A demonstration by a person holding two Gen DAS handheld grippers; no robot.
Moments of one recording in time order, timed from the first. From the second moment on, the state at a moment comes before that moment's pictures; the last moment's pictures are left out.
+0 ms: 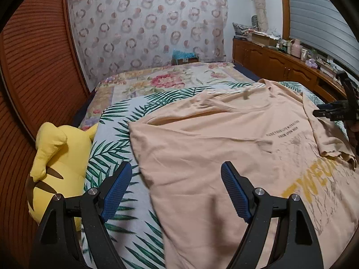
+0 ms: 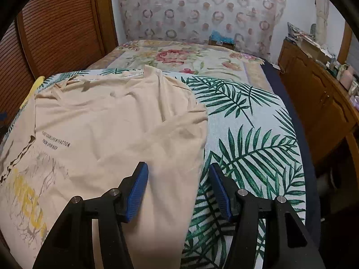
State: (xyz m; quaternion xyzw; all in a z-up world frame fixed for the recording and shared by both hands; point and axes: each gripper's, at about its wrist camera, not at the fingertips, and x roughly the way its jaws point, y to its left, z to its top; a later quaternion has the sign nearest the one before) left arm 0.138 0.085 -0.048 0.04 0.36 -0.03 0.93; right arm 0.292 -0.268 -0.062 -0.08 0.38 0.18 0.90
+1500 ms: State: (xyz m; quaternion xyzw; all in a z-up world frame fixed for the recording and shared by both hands) left arm 0.193 0.111 -0.034 0.00 0.38 -0.06 0.92; right arm 0.288 -0.252 -0.024 -0.12 0.32 0.25 0.91
